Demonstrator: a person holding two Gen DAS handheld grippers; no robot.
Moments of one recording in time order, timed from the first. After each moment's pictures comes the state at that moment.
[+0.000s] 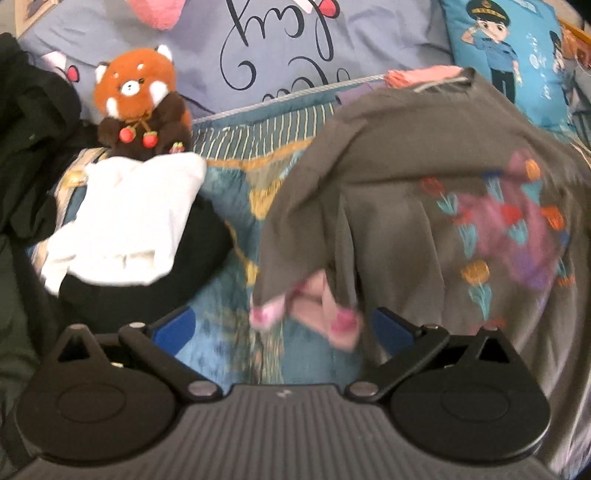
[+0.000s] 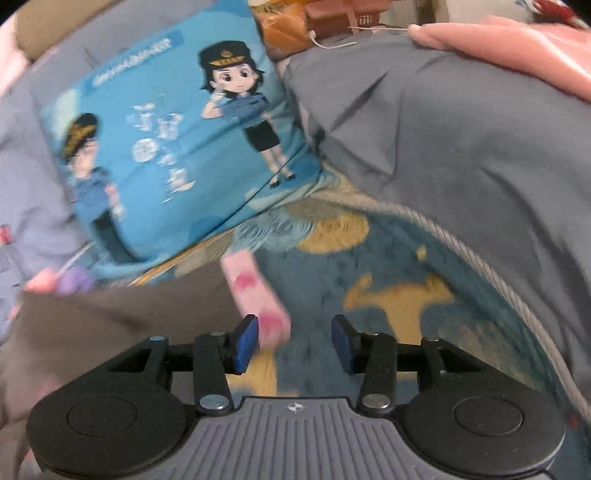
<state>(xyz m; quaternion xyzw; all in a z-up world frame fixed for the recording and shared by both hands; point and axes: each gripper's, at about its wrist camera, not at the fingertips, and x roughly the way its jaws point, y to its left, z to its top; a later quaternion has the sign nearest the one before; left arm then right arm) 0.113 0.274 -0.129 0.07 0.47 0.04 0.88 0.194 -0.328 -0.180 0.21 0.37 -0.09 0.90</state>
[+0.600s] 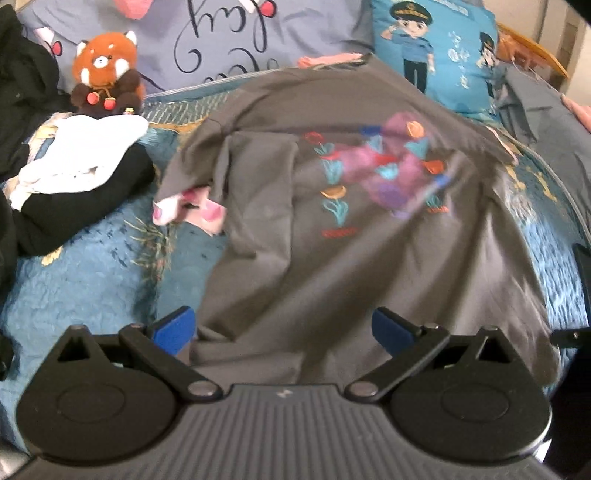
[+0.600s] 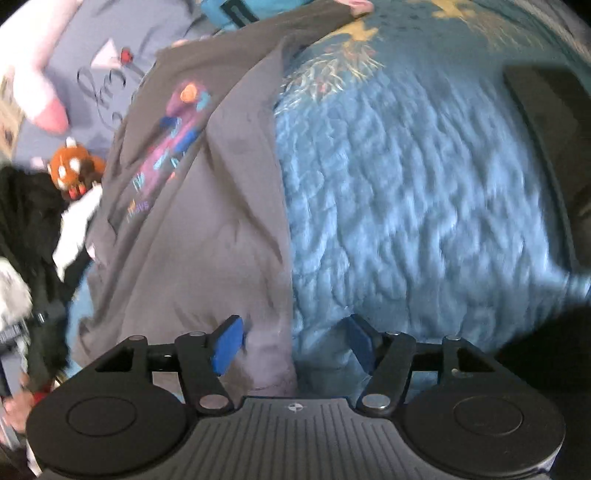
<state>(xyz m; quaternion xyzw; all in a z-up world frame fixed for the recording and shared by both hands) -0.017 0.189 -0.124 0.01 0.47 -0.02 0.88 -0.023 -0.235 -0.235 0.29 0.51 0.10 0.80</state>
